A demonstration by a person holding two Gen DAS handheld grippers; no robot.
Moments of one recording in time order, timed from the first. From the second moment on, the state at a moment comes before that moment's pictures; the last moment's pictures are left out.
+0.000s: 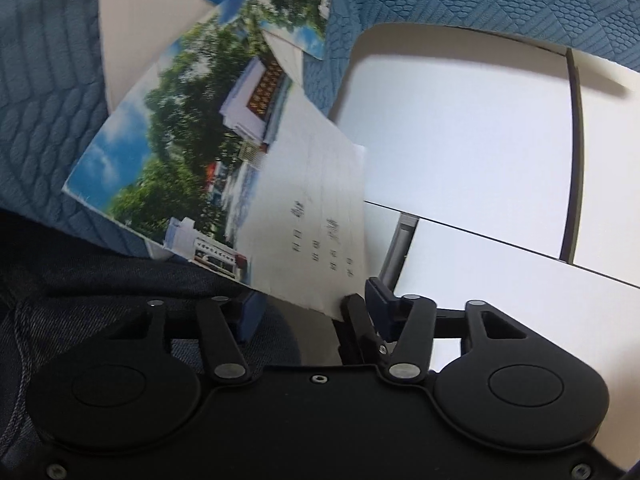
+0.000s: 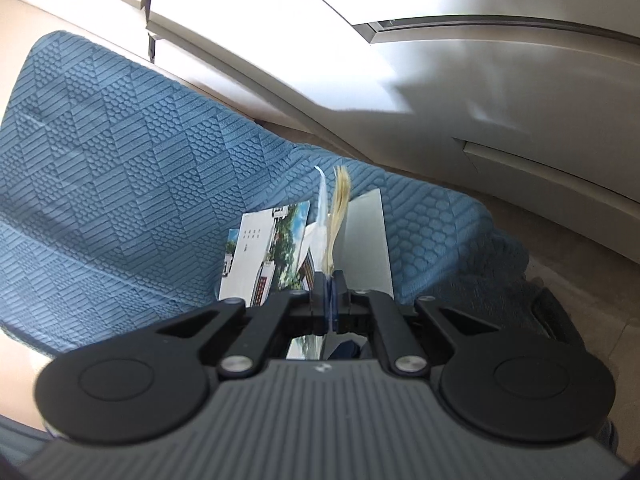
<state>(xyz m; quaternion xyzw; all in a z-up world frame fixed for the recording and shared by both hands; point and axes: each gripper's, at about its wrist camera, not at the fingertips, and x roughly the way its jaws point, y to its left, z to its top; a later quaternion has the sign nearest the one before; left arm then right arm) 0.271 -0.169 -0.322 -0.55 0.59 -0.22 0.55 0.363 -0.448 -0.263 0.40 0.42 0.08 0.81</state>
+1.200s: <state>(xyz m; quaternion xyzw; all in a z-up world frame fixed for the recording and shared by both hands) 0.264 -0.110 -0.307 -0.53 0.59 -0.21 0.57 0.436 -0.443 -0.314 0.39 0.52 0.14 0.74</state>
